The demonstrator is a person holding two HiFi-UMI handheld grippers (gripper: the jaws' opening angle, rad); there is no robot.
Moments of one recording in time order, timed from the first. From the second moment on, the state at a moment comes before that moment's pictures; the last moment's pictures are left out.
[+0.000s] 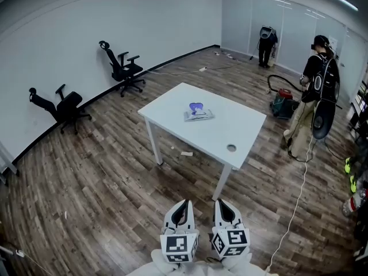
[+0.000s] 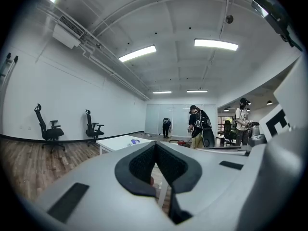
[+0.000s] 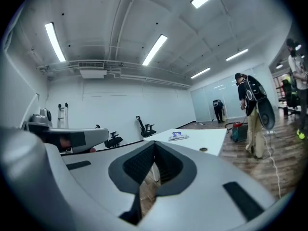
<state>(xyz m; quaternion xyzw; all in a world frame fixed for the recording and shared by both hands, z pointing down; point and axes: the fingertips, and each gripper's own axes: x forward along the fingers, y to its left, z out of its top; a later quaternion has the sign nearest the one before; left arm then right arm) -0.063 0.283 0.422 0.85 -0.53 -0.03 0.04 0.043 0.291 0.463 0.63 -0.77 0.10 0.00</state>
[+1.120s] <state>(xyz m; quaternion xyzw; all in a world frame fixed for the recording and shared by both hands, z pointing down) -0.091 0.145 0.432 0.85 -0.52 -0.03 0.06 0.019 0.157 0.476 0.64 -0.76 0.11 0.02</state>
